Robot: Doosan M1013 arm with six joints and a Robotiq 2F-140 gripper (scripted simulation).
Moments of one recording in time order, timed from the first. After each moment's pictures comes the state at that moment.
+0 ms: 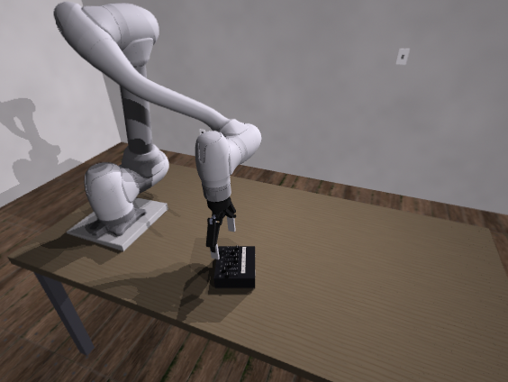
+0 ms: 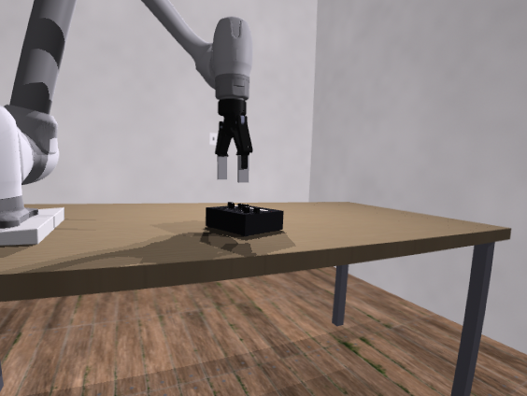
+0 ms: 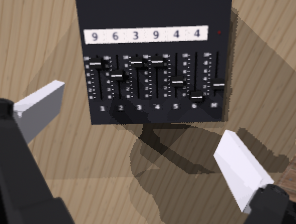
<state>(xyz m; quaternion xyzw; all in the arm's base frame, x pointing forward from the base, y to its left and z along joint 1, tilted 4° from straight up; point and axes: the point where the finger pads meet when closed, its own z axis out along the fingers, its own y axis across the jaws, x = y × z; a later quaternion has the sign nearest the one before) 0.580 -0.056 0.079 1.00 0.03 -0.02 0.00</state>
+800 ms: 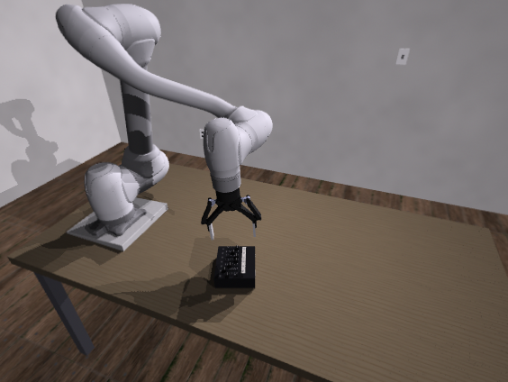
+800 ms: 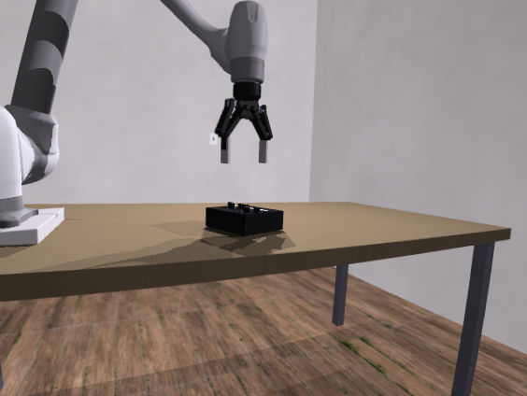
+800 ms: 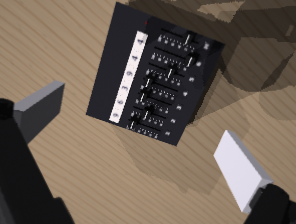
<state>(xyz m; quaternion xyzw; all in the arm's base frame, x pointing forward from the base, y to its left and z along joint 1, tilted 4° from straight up) 0.622 -0.053 0.125 0.84 -0.54 -0.02 -0.01</state>
